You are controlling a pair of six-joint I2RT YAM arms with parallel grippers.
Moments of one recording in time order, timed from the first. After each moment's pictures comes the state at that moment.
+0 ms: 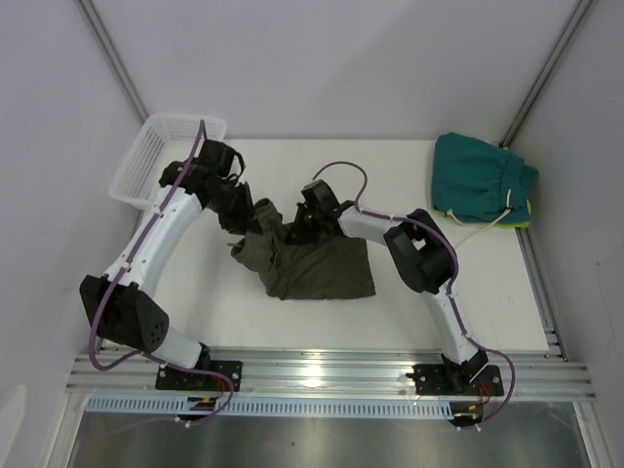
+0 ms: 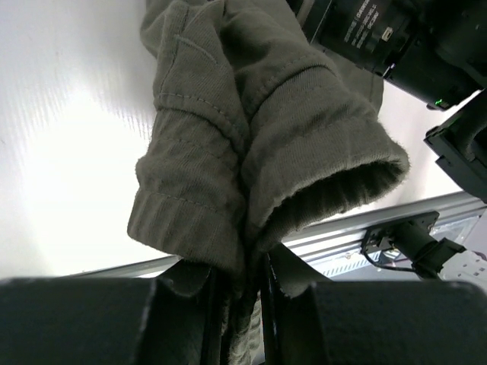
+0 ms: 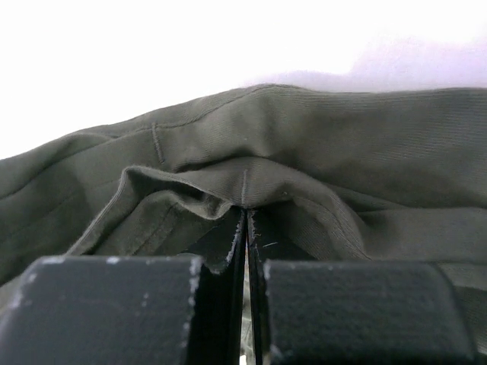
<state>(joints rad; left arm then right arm) -0.27 1.50 1.51 -1.17 0.25 -0.49 0.71 2.27 1.63 -0.18 -0.28 0.89</state>
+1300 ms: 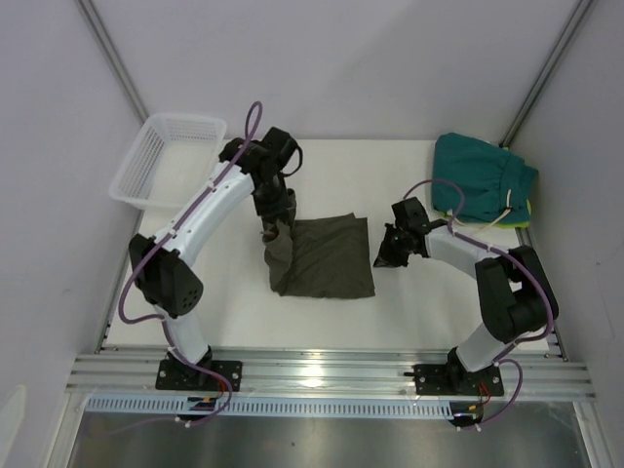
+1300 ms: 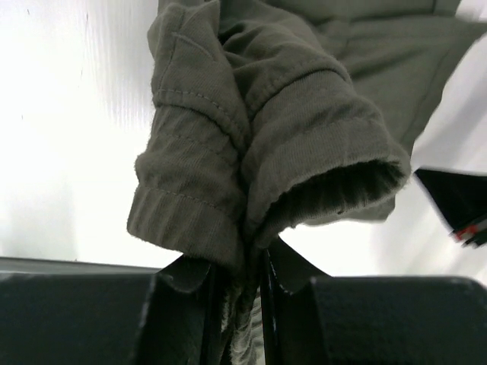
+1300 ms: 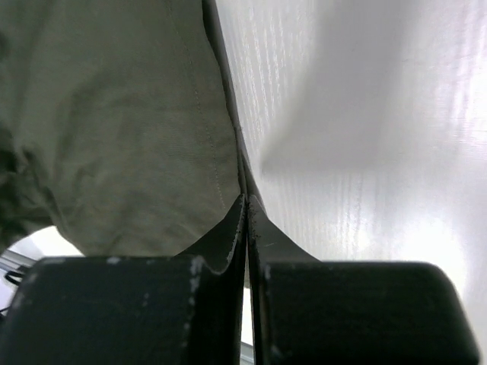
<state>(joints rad) -0.52 1.79 1.86 -1.33 -0.11 -0.75 0.38 1.61 0.92 -0.38 -0.20 0.66</state>
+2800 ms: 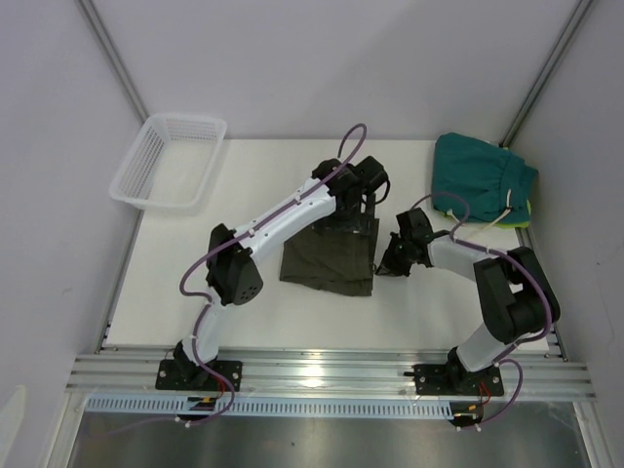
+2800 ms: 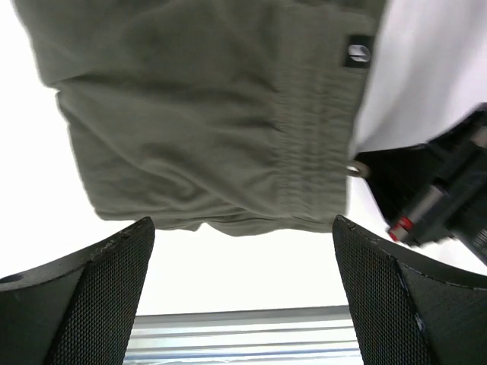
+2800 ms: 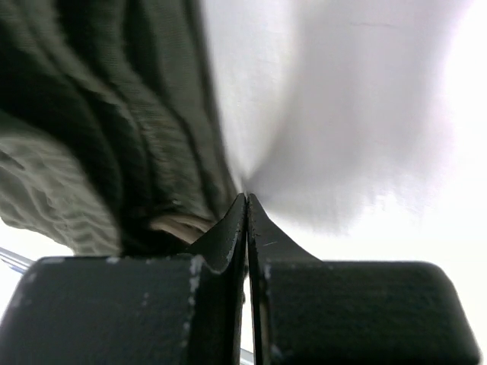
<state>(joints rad) -0.88 2.19 2.25 -1.35 -0.28 -0.74 0.37 1.62 0.82 -0.27 -0.21 0.74</state>
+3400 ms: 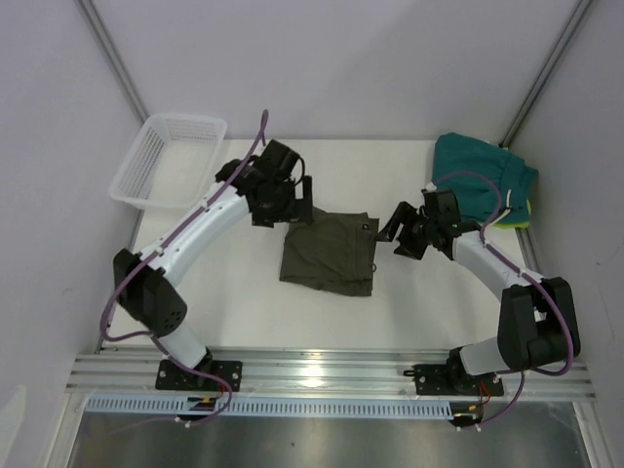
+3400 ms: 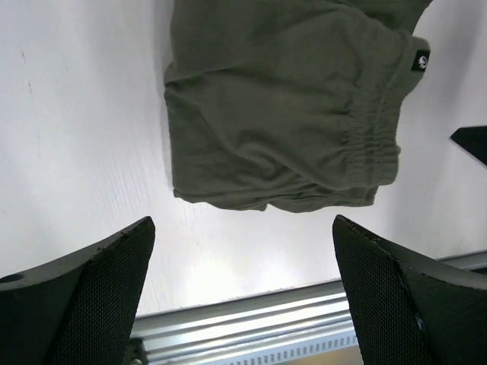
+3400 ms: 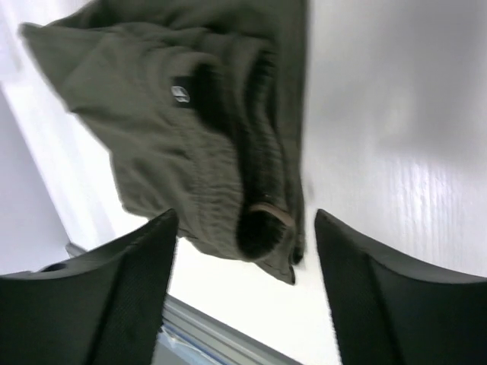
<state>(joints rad) -0.61 1.69 1.71 -1.09 -0.08 -0.59 0.23 1.42 0.88 -0.34 -0.31 0.70</state>
